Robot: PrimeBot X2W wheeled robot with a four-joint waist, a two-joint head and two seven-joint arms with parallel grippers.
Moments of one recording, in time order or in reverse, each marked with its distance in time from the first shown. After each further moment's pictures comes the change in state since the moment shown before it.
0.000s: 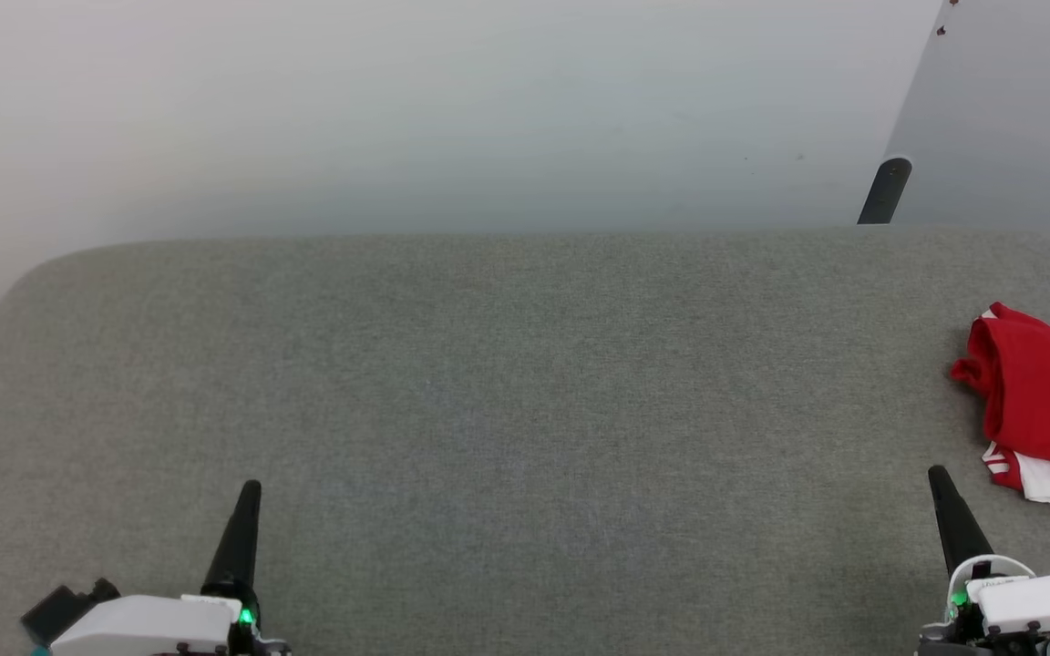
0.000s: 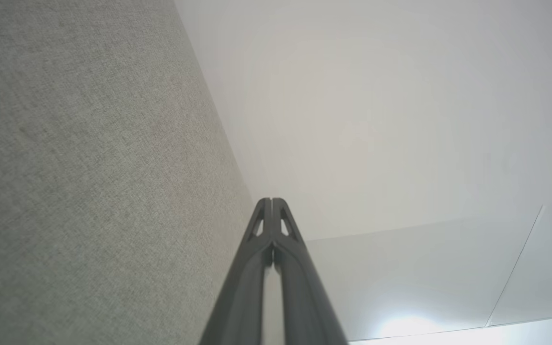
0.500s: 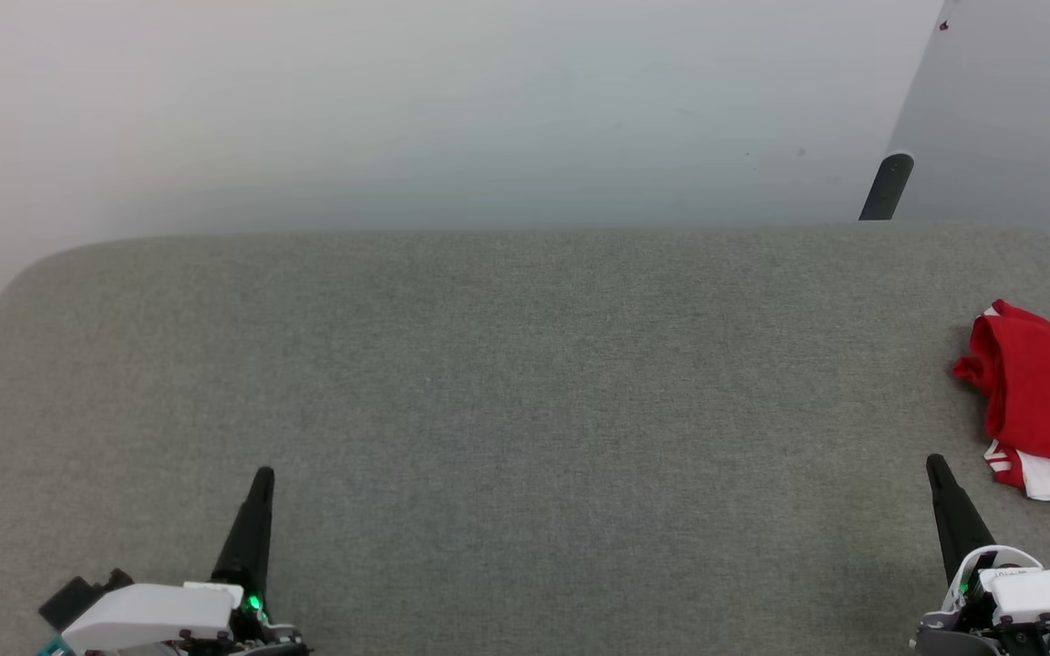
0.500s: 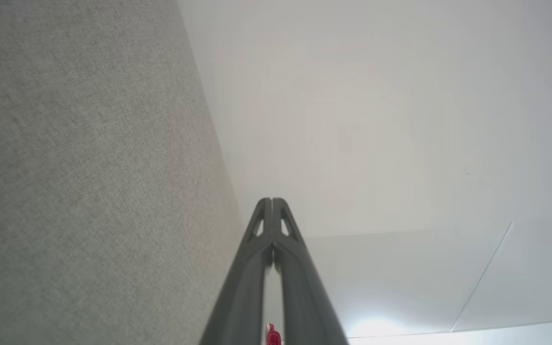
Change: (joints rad) left arm -0.028 -0.024 0.008 0.015 -0.081 0.000 0.032; right arm -0.019 0.007 -0.007 0.002 0.123 0.000 0.029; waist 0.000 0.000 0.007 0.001
